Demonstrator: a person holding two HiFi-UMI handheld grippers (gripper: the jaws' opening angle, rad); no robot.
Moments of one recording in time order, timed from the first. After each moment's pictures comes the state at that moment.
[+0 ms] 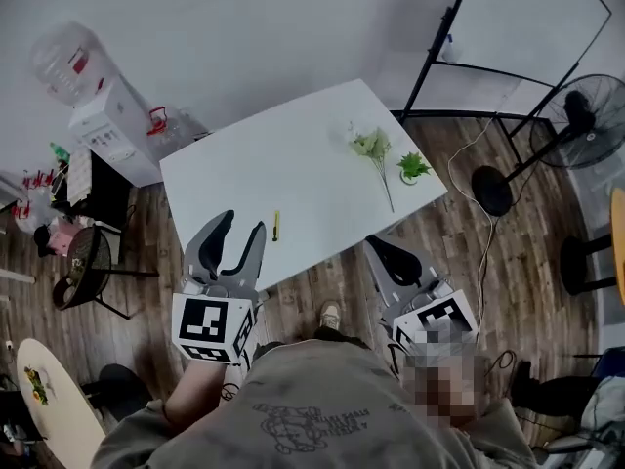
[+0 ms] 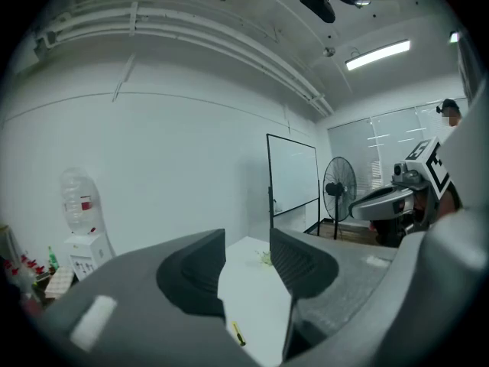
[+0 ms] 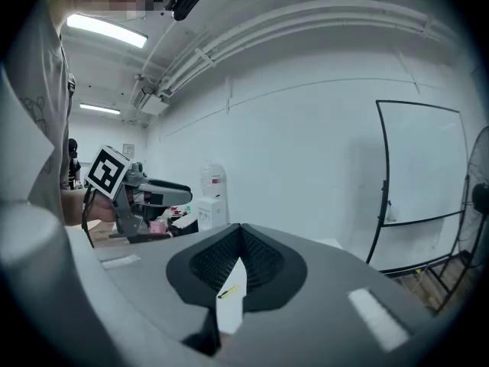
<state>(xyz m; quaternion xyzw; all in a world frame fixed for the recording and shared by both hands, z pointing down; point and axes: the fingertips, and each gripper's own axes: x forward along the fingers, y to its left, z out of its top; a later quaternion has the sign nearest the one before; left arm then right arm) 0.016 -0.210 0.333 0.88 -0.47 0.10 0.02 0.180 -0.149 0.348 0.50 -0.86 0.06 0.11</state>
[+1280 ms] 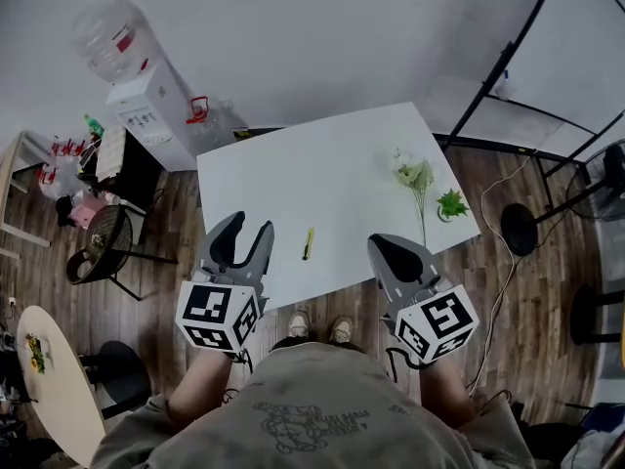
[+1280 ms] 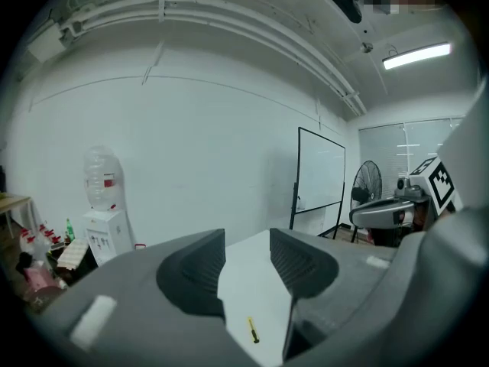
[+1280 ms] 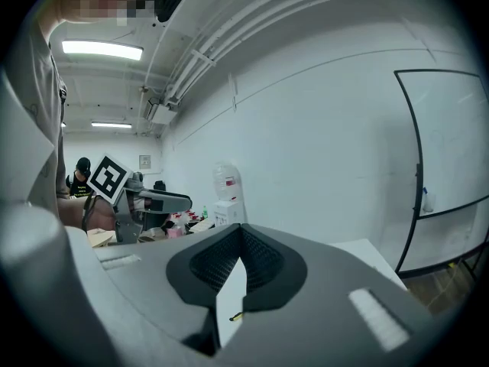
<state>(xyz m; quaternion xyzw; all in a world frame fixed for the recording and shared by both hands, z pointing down) -0.043 -0.271 0.348 0.84 -0.53 0.10 0.10 0.133 -0.235 0.357 0.44 -0.89 0.10 0.09</state>
